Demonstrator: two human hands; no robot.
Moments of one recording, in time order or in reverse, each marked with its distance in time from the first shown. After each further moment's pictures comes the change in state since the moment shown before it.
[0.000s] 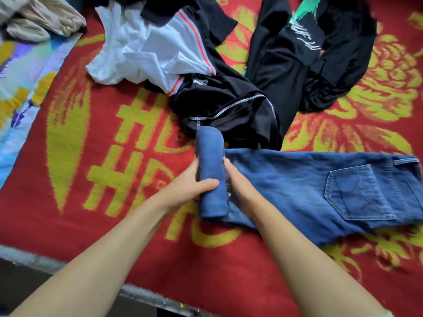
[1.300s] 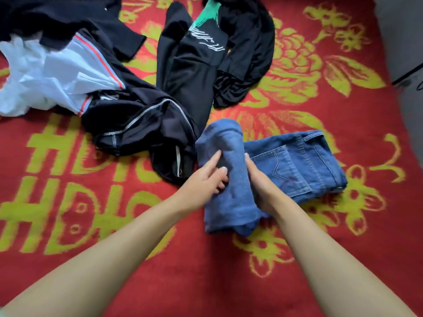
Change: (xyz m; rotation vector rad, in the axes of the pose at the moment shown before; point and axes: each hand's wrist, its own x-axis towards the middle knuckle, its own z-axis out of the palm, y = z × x) left_hand 0.078 0.022 0.218 0.290 -0.041 0.122; right_hand -0.075 0.000 -0.231 0.240 0.077 -0.043
